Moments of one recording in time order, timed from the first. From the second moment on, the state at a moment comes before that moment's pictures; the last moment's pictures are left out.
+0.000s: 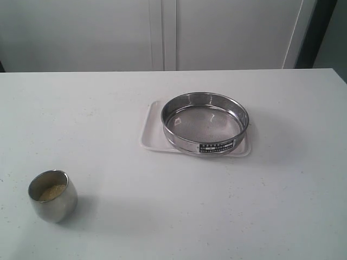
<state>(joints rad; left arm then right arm) 0.07 0.00 0.02 -0.09 0.01 0.13 0.13 0.01 -0.01 0.03 0.36 0.11</state>
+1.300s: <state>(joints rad) 0.07 0.60 -0.17 0.22 -0.24 -0.22 0.13 0.01 -0.01 0.03 0.36 0.11</state>
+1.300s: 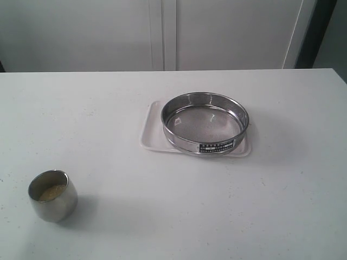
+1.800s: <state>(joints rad) 0.07 0.62 0.02 0.48 -0.35 -0.35 0.13 0.01 -0.01 0.03 0.36 0.11</state>
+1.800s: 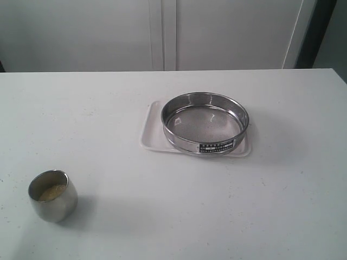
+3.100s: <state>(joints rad) 0.07 1.45 0.02 0.44 -0.84 -0.12 0.13 0.01 -0.01 0.03 0.36 0.11</state>
